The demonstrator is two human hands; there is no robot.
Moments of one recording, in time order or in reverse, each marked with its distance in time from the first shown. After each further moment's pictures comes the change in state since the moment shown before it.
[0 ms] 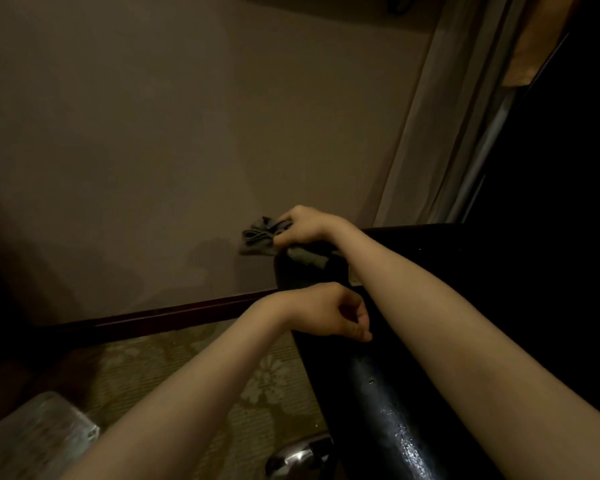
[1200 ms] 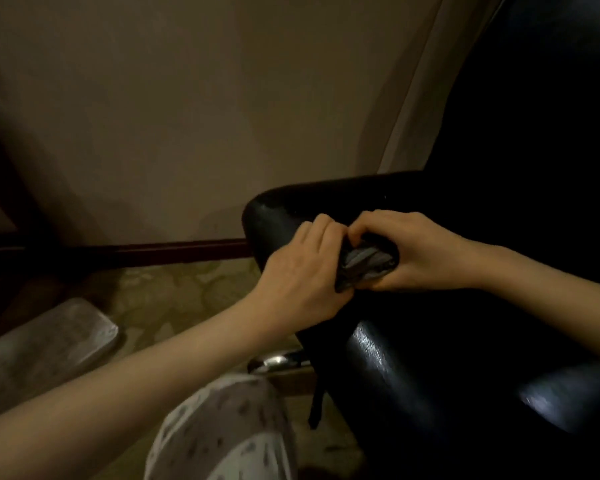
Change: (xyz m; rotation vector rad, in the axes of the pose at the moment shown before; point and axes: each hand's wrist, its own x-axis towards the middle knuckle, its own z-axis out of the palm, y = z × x) left_hand -0.048 0.056 0.107 0.710 1.043 0.208; right_hand -0.243 0.077 0.006 -0.183 0.197 -0.630
